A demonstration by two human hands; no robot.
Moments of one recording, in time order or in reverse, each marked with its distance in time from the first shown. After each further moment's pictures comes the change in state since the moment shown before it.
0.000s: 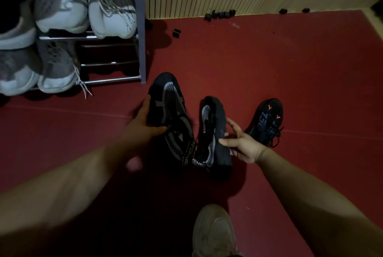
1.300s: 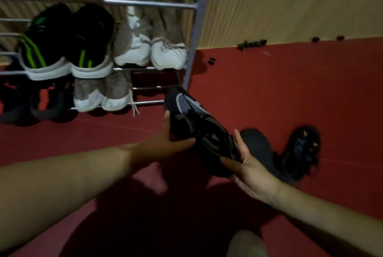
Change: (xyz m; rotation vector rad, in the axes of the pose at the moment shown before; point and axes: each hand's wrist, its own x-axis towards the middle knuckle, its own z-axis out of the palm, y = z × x) left_hand -0.040 0.041 -0.037 0.263 -0.009 -0.012; right_hand -0.060 -0.032 0.116 0.233 -0.180 -0.285
